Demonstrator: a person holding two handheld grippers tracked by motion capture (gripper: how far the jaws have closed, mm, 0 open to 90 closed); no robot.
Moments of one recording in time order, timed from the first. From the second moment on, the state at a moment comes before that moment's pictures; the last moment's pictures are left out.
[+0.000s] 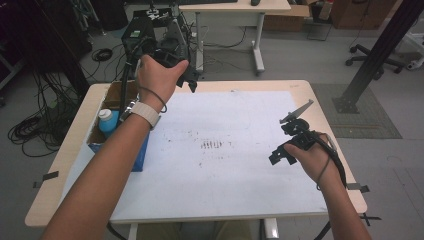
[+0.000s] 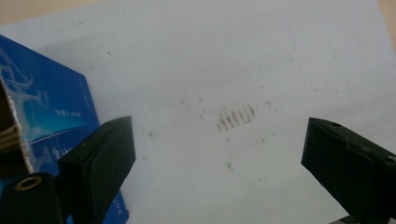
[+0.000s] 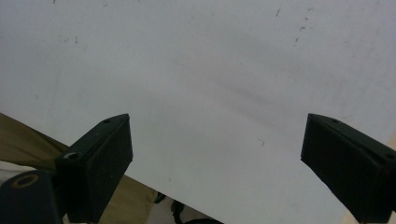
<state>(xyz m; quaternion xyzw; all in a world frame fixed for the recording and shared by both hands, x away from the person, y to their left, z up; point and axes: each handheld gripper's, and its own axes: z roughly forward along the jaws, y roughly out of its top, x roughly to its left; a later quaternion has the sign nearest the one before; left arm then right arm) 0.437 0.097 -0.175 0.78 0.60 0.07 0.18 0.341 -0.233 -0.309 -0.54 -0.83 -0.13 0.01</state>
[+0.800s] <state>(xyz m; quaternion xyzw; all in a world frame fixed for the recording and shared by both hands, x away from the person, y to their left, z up) 0.437 0.097 -0.211 0.78 0.60 0.05 0.17 0.340 -0.228 -0.310 -0.54 -0.83 -0.13 0.01</state>
